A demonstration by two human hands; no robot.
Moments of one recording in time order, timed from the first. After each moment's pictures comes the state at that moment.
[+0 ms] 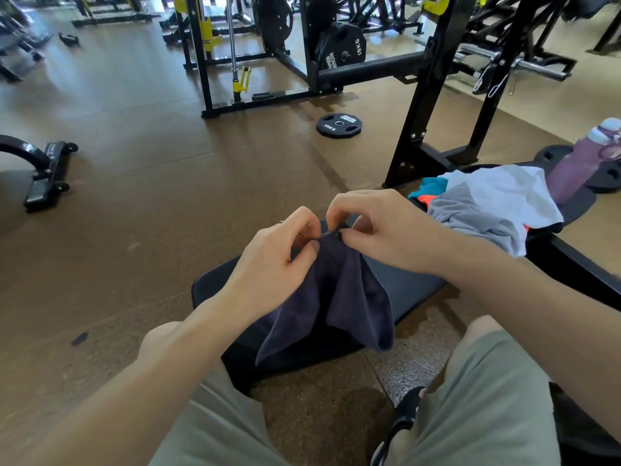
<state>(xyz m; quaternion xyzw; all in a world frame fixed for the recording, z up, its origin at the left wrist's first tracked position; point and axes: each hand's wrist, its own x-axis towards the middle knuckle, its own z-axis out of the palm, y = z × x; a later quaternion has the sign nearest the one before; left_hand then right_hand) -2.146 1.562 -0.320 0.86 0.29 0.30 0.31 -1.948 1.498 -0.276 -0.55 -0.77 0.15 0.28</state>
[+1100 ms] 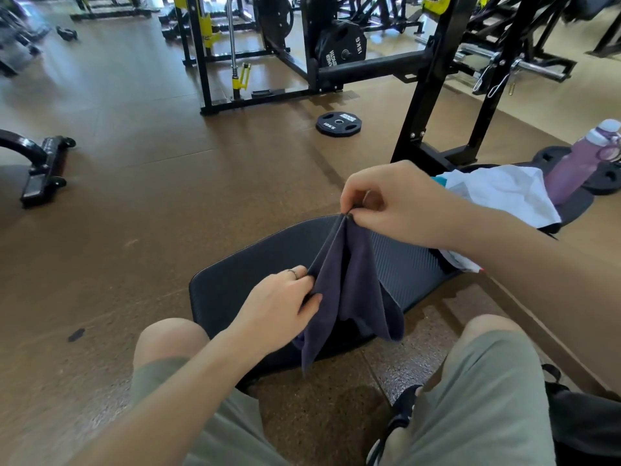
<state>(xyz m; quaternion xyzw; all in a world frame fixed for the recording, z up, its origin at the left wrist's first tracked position) -2.154 1.553 -0.401 0.93 0.29 0.17 0.13 -1.930 1.504 -0.254 -0.59 -0.76 0.10 0.24</state>
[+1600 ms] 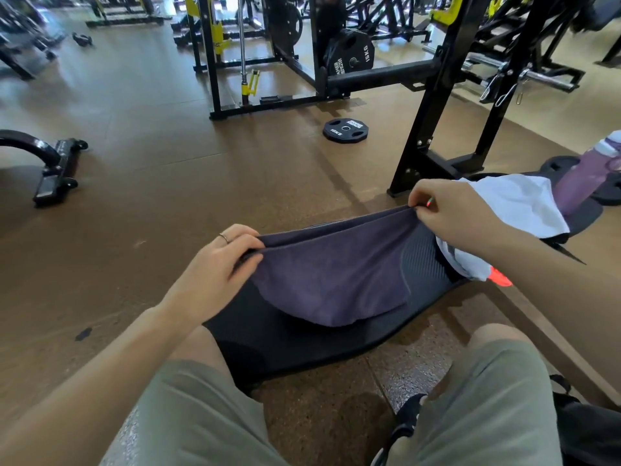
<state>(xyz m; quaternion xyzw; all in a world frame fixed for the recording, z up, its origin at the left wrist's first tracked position) -2.223 1.616 -0.362 0.91 0.27 0.28 0.14 -1.852 1.508 -0.306 -0.74 -0.63 0.01 0.24</state>
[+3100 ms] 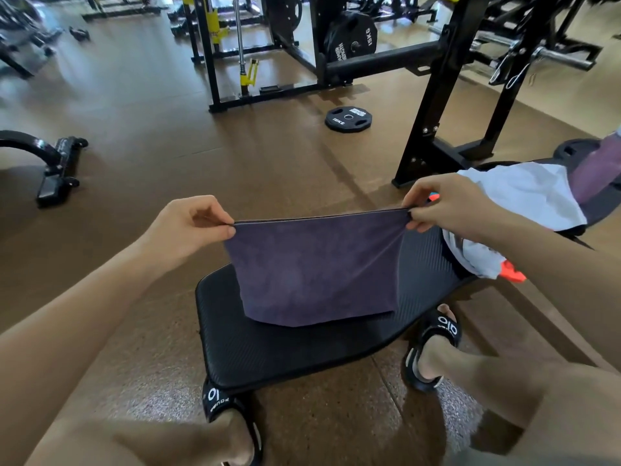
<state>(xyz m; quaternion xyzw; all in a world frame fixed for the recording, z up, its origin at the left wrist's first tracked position) -2.225 1.672 -0.316 0.78 0.44 0.25 0.37 -1.839 1.530 -0.314 -0.72 -0.56 0.25 0.32</state>
